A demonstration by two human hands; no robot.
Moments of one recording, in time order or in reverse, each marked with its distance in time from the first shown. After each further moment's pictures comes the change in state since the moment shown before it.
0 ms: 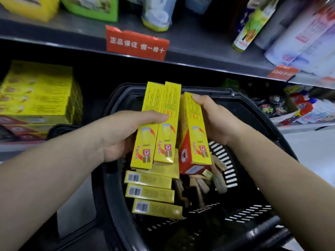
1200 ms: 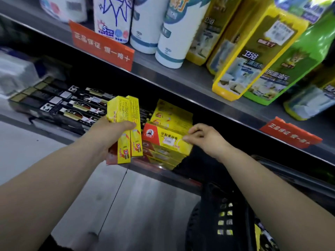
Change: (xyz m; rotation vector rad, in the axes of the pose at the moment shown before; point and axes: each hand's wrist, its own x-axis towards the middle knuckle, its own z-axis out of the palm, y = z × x) left_hand -0.094 -0.034 -0.283 -0.279 0.935 0.183; right_hand 0.170 -0.052 0.248 -0.598 -0.091 -0.158
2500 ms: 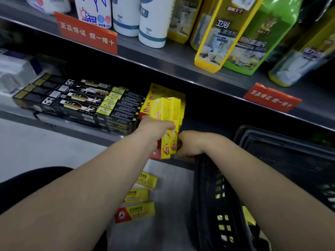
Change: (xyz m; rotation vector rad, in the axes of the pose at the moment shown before) left_hand -0.054 -0.019 0.092 0.101 -0.151 -0.035; right_hand -0.057 -0.010 0.028 -0.888 -0.480 -0.020
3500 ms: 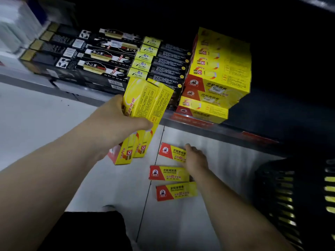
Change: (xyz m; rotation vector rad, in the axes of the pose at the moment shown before) left_hand 0.034 -0.050 -0.167 0.425 -0.009 0.003; right_hand 0.168 -0.045 0.234 0.244 0.125 0.305
